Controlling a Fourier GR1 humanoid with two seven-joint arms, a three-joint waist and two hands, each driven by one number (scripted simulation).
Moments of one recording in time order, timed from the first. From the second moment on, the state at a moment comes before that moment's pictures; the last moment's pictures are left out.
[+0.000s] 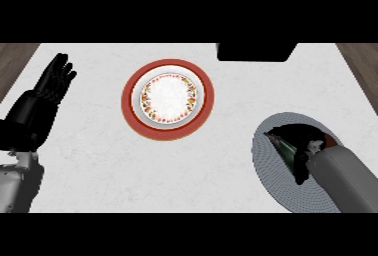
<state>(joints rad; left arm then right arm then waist) -0.26 0.36 0.04 -1.60 0.12 -0.03 0.09 -0.45 -0.47 0.43 -1.10 0.71 0.69 0.30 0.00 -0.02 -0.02</state>
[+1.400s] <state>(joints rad) -0.22 0.35 0.07 -1.62 0.11 -0.03 0.11 -0.01 -0.16 0.55 -1.93 1.31 -0.02 1.05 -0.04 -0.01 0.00</state>
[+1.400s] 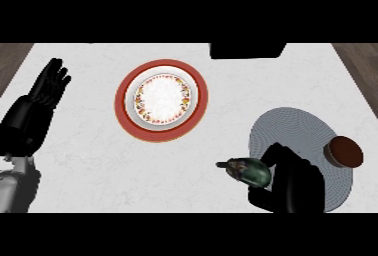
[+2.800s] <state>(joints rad) -0.30 0.29 0.02 -1.60 0.07 -0.05 0.11 -0.89 -0.01 0.49 -1.24 0.96 -0.26 1.08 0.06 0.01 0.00</state>
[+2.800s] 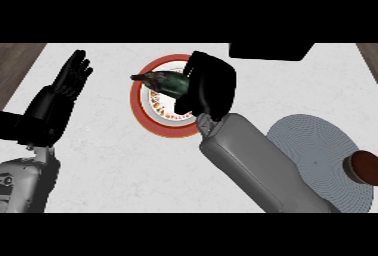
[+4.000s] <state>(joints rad) -0.41 0.26 0.00 -1.55 0.05 -0.06 0.12 -1.10 0.00 0.40 -0.60 0.53 -0.78 0.77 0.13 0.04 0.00</state>
